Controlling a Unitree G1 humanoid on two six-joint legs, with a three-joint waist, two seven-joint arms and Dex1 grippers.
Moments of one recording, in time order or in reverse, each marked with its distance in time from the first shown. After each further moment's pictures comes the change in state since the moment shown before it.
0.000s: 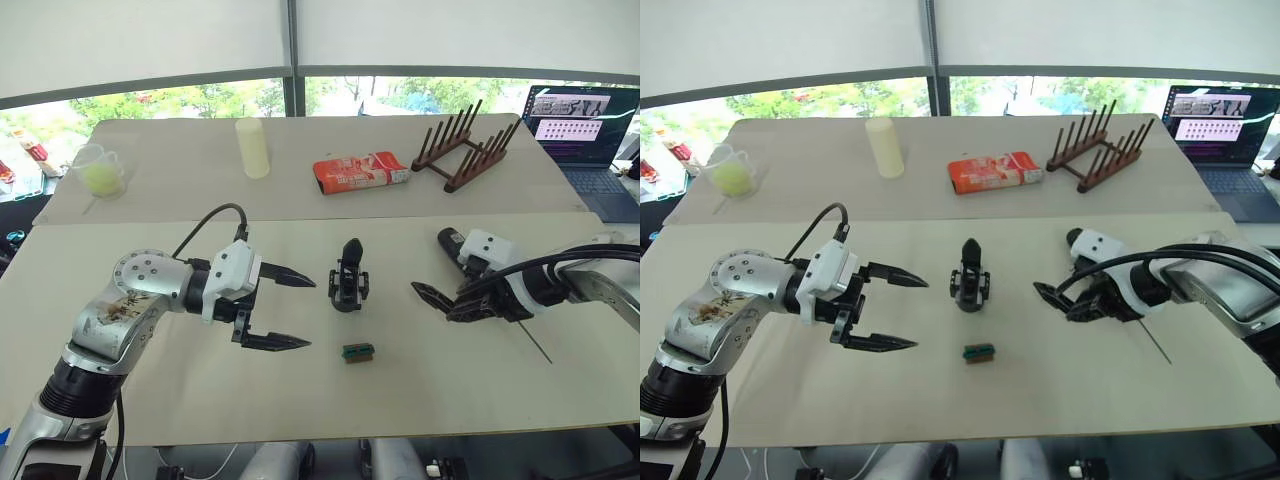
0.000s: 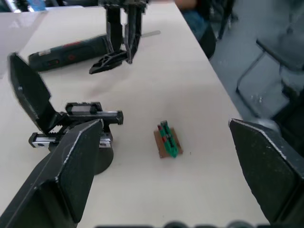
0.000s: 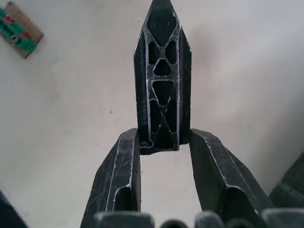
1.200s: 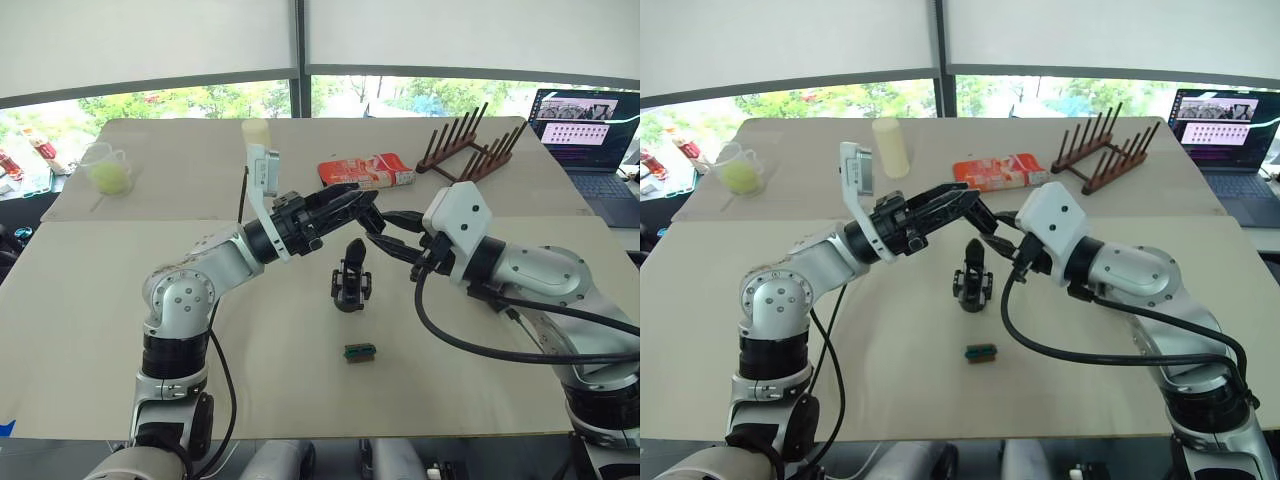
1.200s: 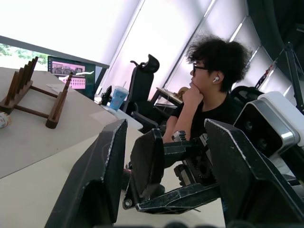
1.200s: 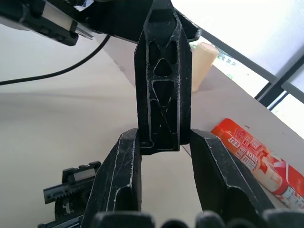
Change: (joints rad) left arm -0.216 -0.498 0.173 0.065 -0.428 0.361 0.774; right arm 0.253 0.533 -0.389 -0.402 -0.232 -0.311 -0.363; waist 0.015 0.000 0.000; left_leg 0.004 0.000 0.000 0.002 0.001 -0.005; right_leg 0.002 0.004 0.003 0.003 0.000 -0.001
